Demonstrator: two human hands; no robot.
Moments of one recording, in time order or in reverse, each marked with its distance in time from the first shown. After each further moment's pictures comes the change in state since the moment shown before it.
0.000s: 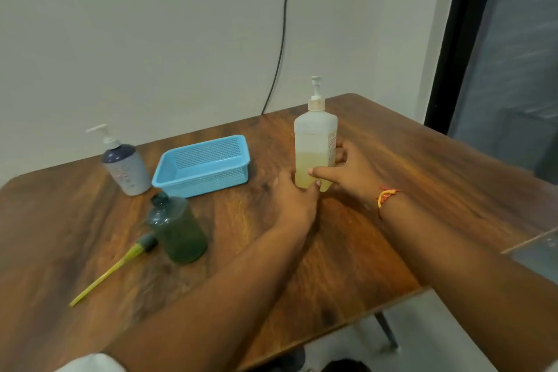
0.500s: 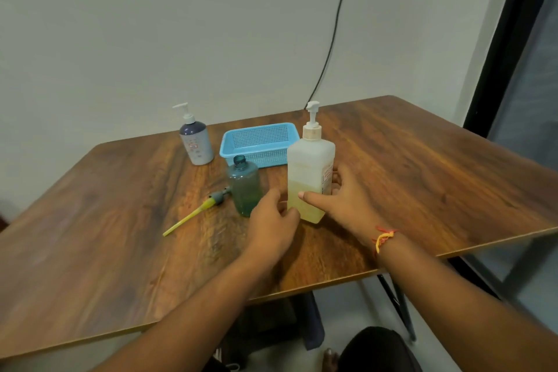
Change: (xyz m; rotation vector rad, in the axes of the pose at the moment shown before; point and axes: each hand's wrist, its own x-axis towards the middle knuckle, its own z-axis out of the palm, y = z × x) left_hand -0.102 -0.058 -0.145 0.093 0.007 0.133; right_hand -0.126 -0.036 0.096 -0.012 -0.147 -0.082
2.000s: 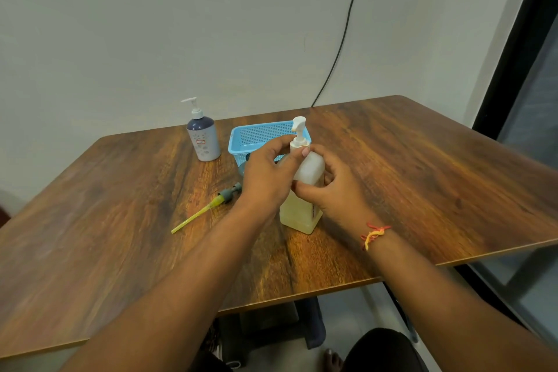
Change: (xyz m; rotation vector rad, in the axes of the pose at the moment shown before) left_hand 0.038 0.049 -0.037 -0.285 0.047 0.132; right_hand 0.008 -0.025 0.036 0.047 0.011 -0.193
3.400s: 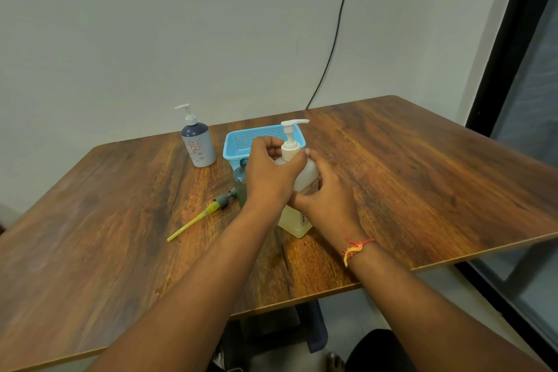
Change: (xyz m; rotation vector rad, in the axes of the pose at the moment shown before) left_hand 0.009 -0.002 0.018 -0.001 0.203 -0.031; right_hand -0.015 -0.014 0.010 -0.235 0.157 -0.042
